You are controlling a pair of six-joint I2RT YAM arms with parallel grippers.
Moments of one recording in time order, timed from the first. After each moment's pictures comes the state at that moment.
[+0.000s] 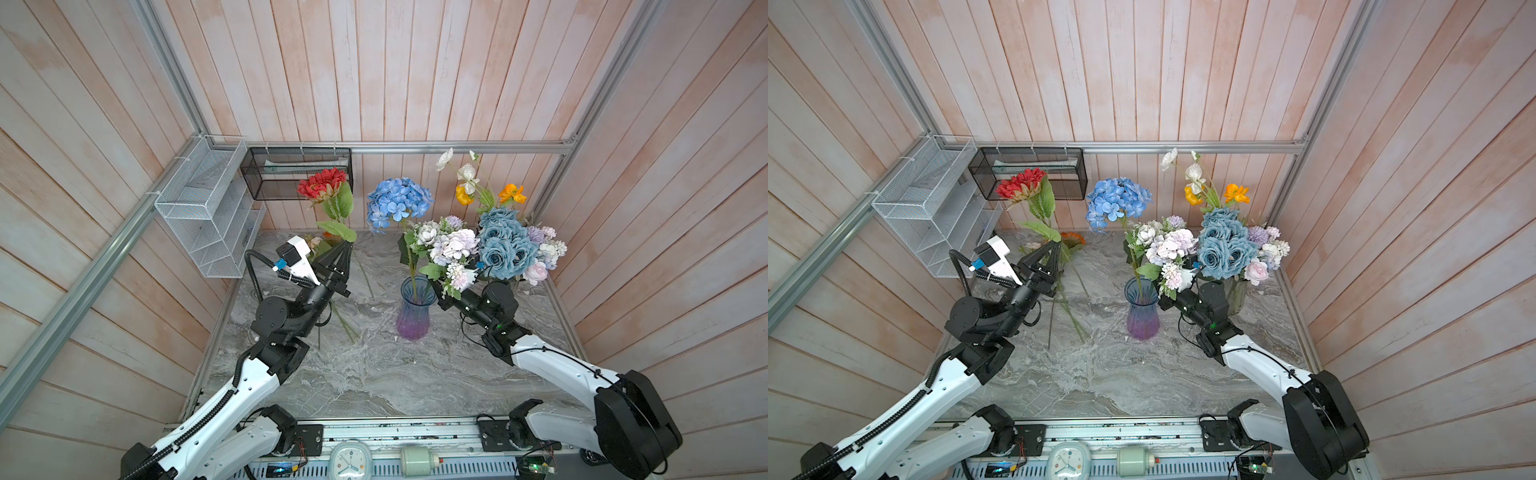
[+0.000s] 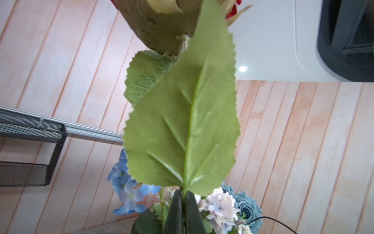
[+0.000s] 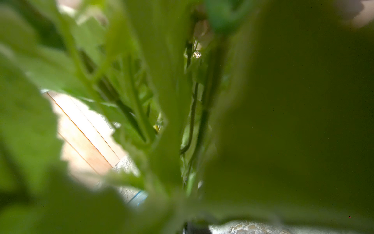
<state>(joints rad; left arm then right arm) -0.59 0.93 0.77 0.68 0.08 -0.41 0.50 1.22 0.57 0.66 -0.31 0.44</state>
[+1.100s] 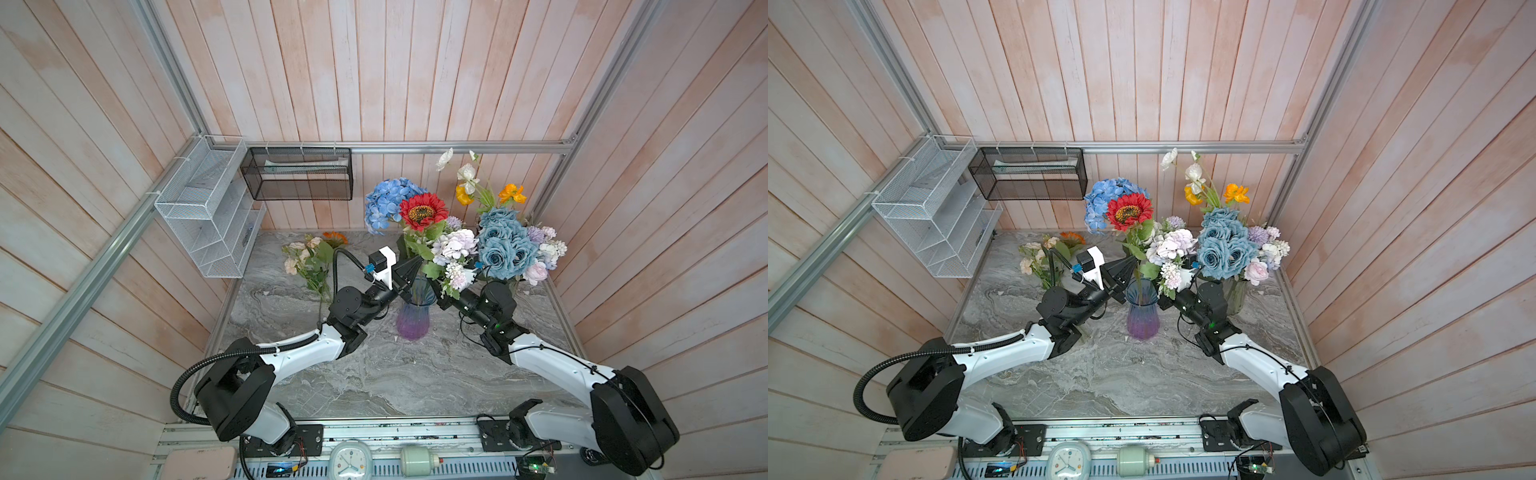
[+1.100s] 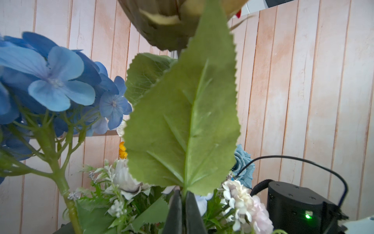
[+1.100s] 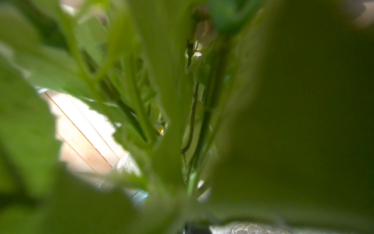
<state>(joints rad) -0.80 1.50 0.85 1.11 0.13 -0.15 0.50 1.24 0.57 0.68 -0.31 0.44</state>
